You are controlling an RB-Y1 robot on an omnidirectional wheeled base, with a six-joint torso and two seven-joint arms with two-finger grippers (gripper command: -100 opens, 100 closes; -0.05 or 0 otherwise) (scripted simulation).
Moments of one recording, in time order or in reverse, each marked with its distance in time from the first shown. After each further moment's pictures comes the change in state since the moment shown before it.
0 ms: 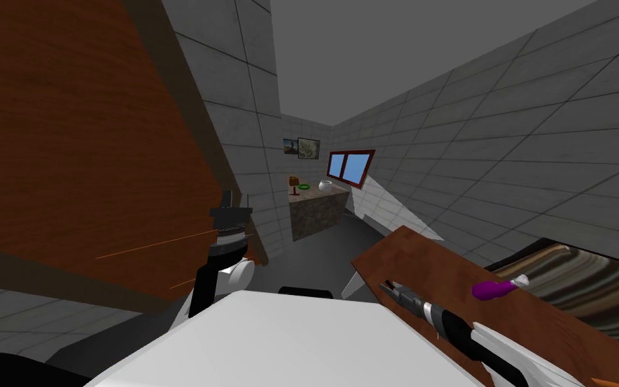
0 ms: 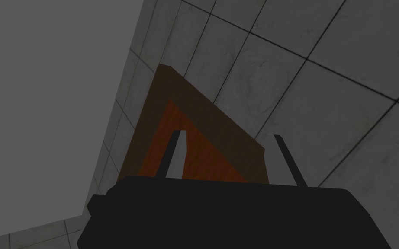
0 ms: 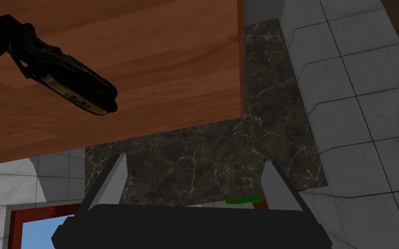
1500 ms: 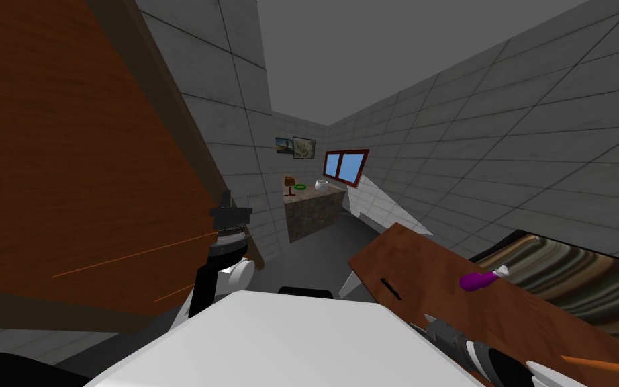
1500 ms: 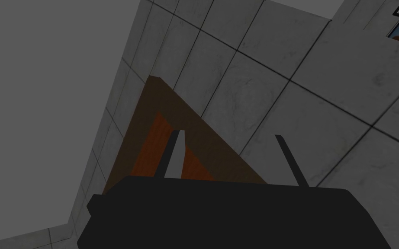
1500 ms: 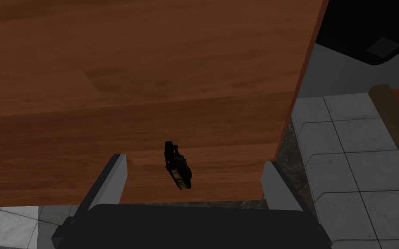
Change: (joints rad) left arm 0.000 0.000 0.000 0.000 0.000 0.000 0.000; right arm 0.076 -0.103 0.087 0.084 0.095 0.025 0.063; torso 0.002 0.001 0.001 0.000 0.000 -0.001
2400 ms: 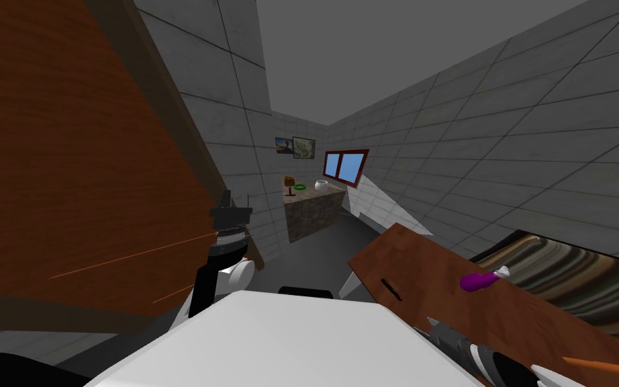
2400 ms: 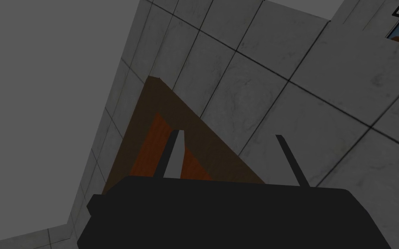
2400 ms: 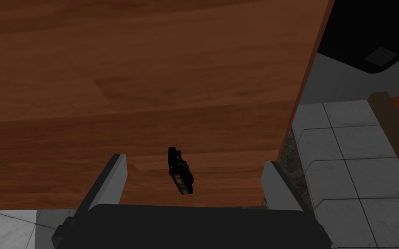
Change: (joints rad) left arm 0.000 0.000 0.000 0.000 0.000 0.000 0.000; right arm 0.004 -0.005 0.008 0.008 0.007 0.002 0.005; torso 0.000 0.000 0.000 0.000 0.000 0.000
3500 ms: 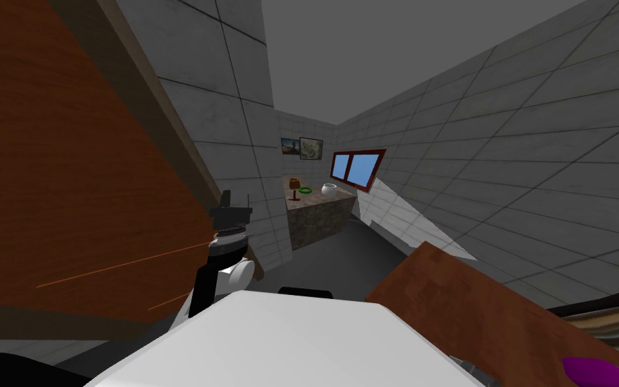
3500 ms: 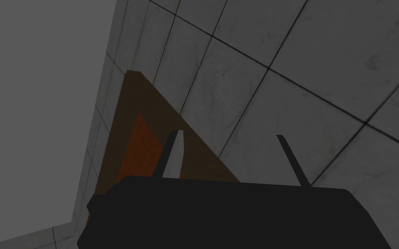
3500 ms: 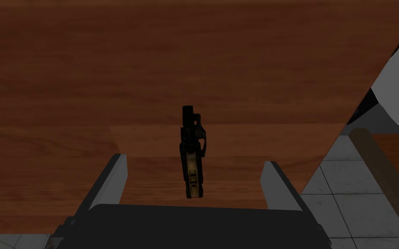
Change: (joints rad) left arm 0.000 0.000 0.000 0.000 0.000 0.000 0.000; right arm 0.038 -0.004 0.108 0.028 0.057 0.034 -0.001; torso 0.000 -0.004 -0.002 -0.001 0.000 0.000
